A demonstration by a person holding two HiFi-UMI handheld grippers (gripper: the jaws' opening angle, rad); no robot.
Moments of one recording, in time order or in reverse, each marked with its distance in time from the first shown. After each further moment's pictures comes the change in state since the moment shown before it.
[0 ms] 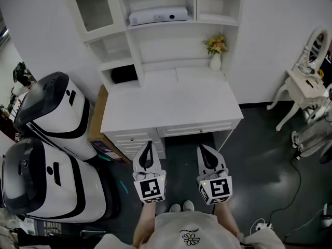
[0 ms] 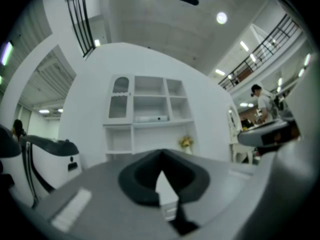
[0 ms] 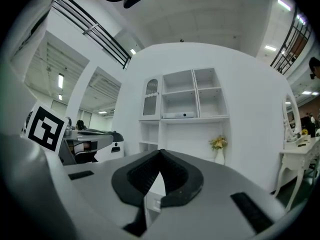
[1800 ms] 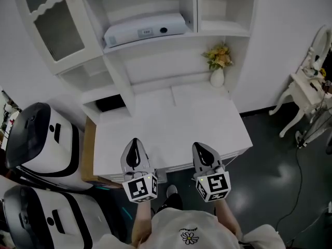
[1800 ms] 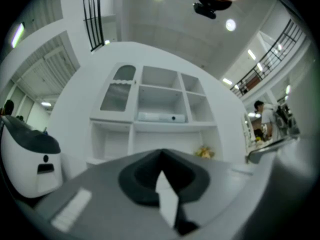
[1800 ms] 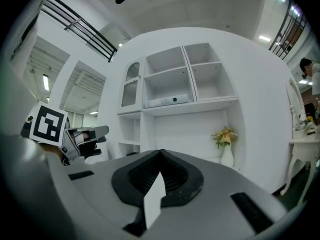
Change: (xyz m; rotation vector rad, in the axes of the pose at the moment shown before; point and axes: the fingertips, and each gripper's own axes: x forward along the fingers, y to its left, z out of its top) left arm 0.259 0.081 -0.013 -0.087 -0.109 0.031; right arm 0.243 -0.101 -0.026 0.078 0.048 -0.044
